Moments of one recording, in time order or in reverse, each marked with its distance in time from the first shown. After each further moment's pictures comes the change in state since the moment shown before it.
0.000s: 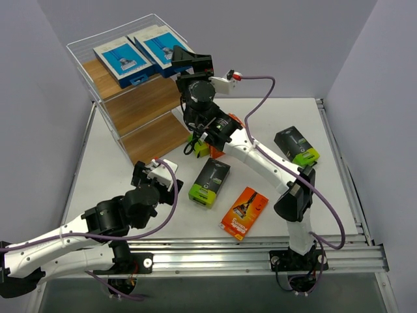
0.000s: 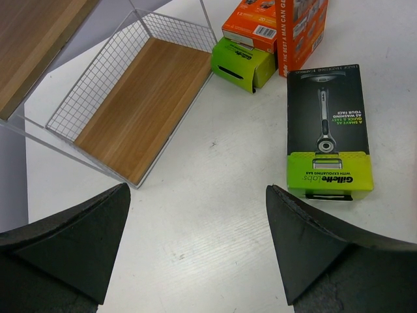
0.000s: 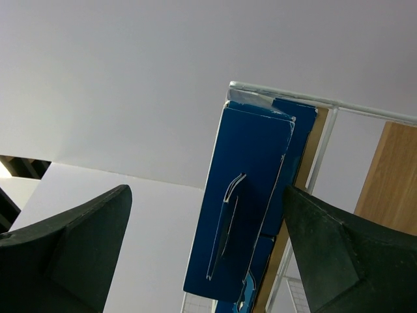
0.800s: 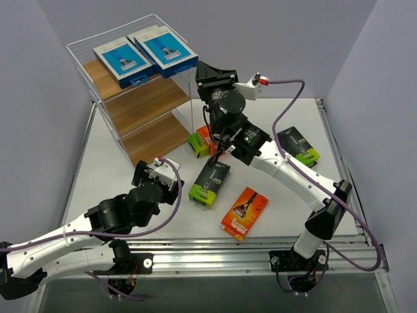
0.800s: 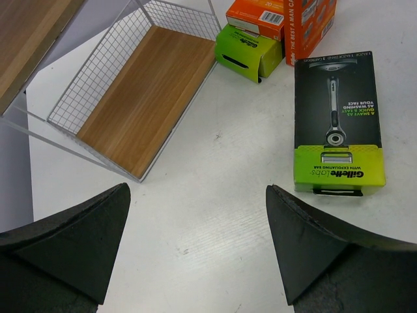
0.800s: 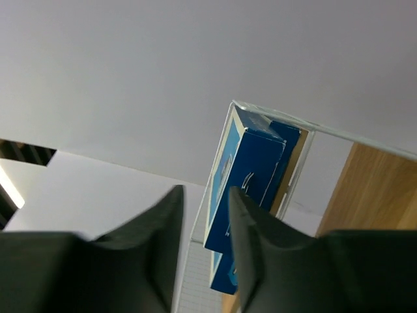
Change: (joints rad) left arm 0.032 0.029 0.000 -0.015 0.020 -0.001; right arm 0.000 -0.312 -0.335 0.032 -0.014 -0.087
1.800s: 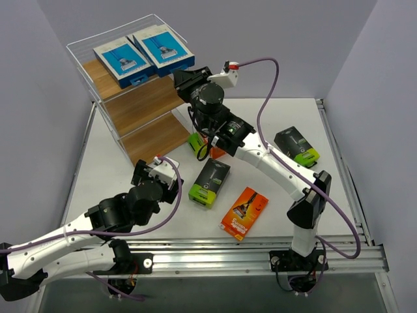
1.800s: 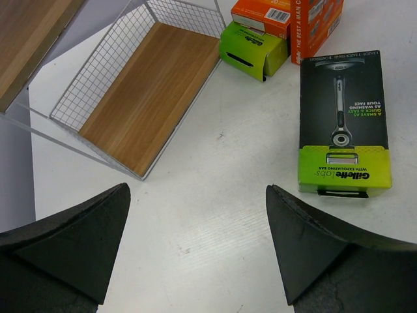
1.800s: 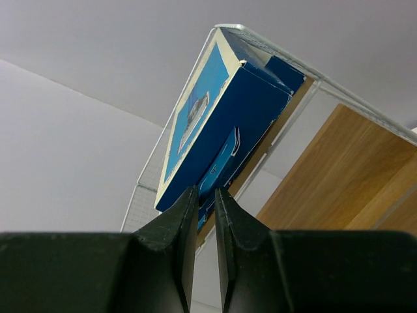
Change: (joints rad) left arm 0.024 0.005 0.000 0.000 0.008 0.000; right arm -0.001 0.156 0.175 -0.142 -0.201 -0.176
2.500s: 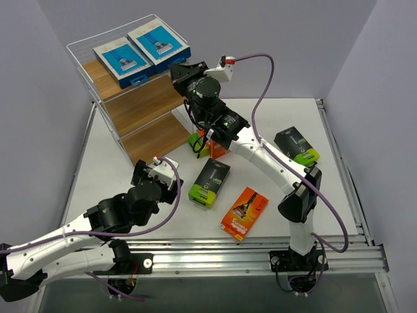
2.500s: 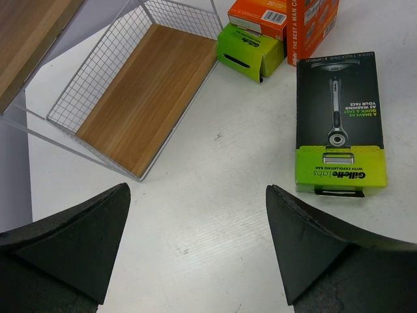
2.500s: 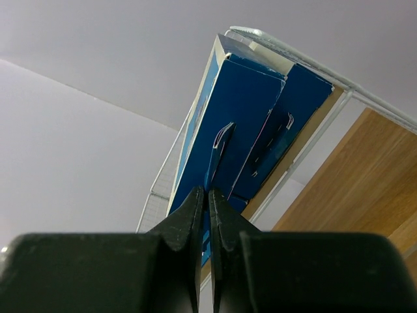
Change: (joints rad) left arm 0.000 -0.008 0.000 0.000 0.011 0.000; right arm -0.032 0.106 0.134 0.013 -0.055 0.032
